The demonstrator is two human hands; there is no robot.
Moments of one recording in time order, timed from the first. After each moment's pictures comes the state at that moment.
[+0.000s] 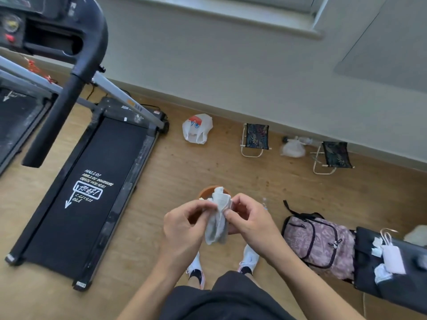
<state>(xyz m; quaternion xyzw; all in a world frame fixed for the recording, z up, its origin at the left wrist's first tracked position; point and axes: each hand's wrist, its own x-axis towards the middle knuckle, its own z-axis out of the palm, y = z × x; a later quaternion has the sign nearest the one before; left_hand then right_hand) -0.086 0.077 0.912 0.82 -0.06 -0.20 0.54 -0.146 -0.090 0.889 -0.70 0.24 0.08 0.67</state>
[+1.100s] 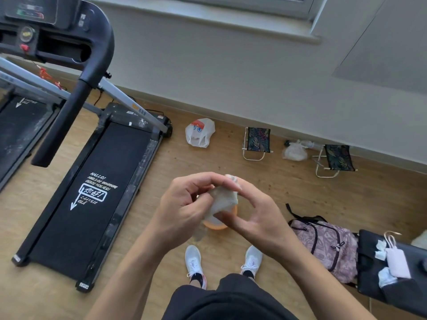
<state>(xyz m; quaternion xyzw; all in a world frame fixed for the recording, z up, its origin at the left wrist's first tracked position) -0.068 0.057 0.991 0.72 -0.25 -0.24 0.59 -0.158 -0.108 0.935 -0.81 0.04 -0.03 0.58</state>
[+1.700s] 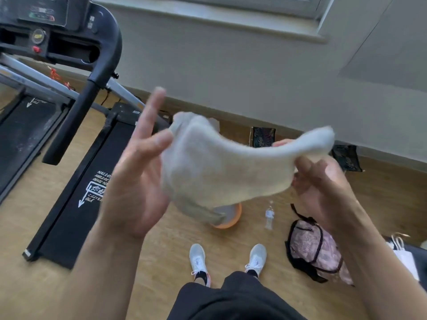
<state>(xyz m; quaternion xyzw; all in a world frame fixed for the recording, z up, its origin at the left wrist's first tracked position) -0.036 0.082 1.034 0.48 -0.13 -0.29 0.82 -0.151 -0.176 0.973 -0.56 0.11 -0.06 0.82</state>
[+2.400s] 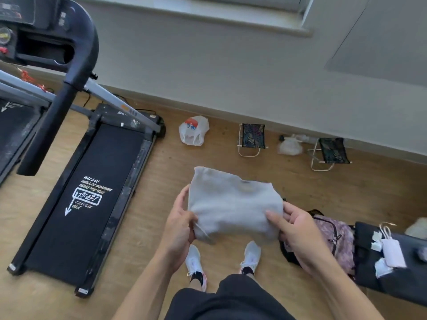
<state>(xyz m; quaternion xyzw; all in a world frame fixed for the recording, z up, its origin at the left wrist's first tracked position) -0.078 0.064 0.887 0.63 0.11 -0.38 0.67 -0.209 -0.163 0.888 -0.56 0.36 0.02 0.74</state>
